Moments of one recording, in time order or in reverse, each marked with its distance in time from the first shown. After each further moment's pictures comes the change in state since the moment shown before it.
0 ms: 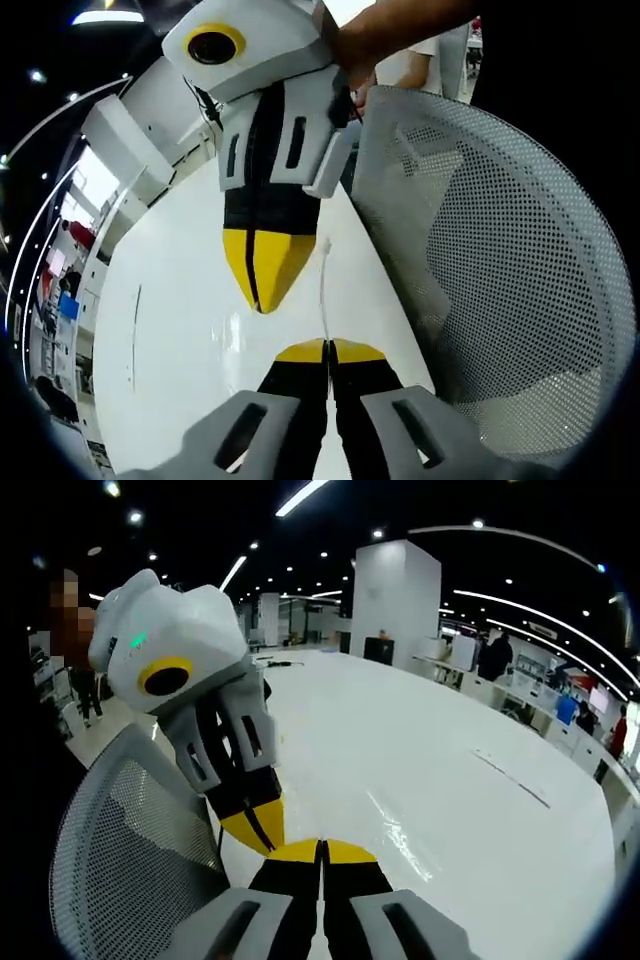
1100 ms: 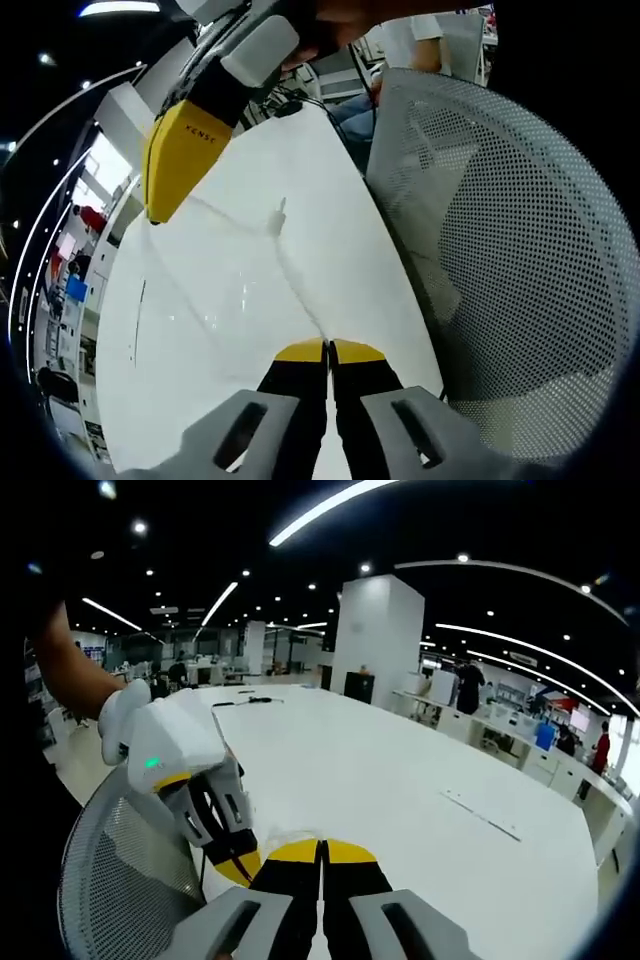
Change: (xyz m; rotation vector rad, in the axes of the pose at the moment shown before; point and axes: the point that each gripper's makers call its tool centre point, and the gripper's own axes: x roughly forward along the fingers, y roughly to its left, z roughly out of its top) left arm 0.001 0.007 -0.018 -0.060 0.022 0.069; right arm -0.022 -0.019 0.048 -0.045 -0.107 -0.078
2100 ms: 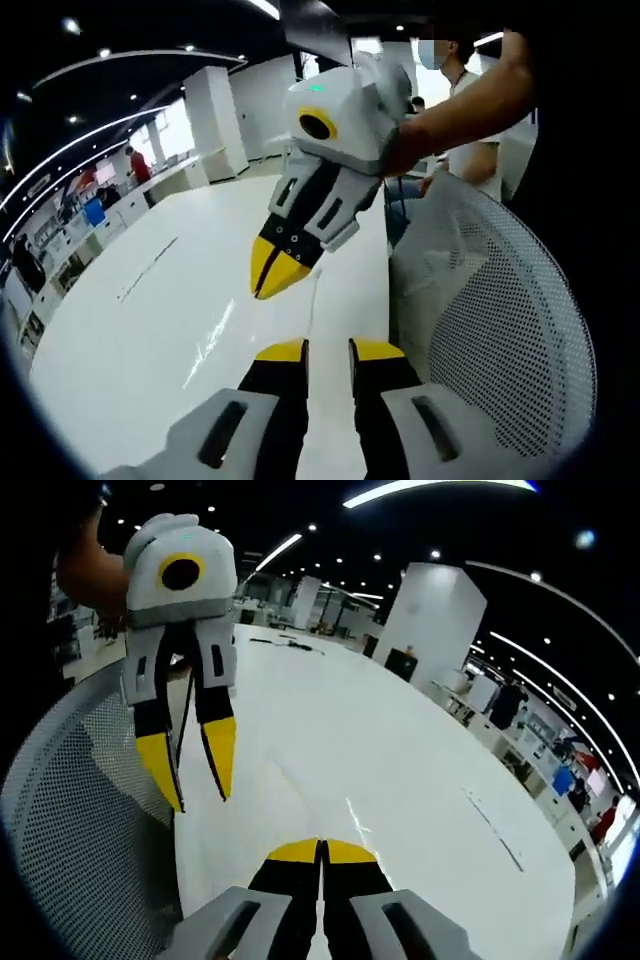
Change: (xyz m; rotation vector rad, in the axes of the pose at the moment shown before) left arm -0.047 -0.009 0.014 -0.452 -0.286 0.110; right arm 0.046 0.008 -0.057 -0.272 0.147 0.090
